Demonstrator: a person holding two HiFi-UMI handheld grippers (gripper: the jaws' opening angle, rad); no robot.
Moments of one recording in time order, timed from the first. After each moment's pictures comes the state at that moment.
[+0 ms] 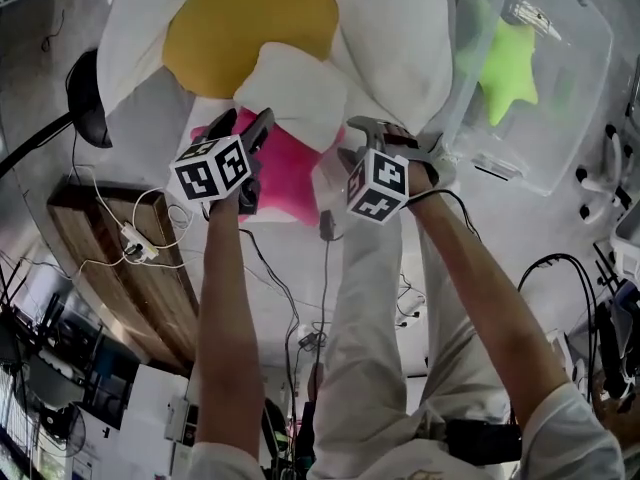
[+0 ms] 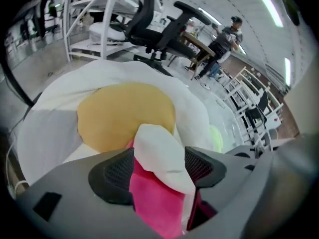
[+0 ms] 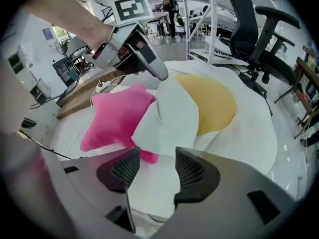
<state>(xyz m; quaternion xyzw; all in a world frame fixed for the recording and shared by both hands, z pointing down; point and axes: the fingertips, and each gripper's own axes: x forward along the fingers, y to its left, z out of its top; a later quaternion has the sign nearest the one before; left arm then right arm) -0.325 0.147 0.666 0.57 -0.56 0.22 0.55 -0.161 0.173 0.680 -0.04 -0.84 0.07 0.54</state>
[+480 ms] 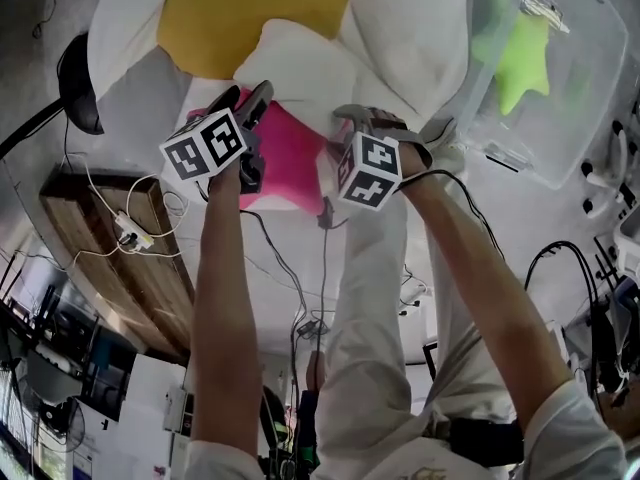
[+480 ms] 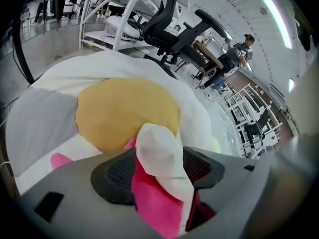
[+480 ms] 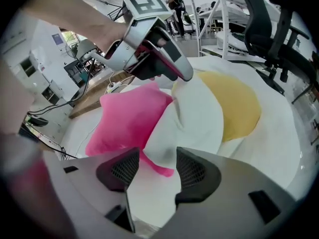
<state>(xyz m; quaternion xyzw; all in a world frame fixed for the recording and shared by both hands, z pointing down) -0.337 0.145 0.691 0.55 -0.58 0.14 0.58 -0.194 0.212 0.702 -0.10 -0.84 0.09 0.53</state>
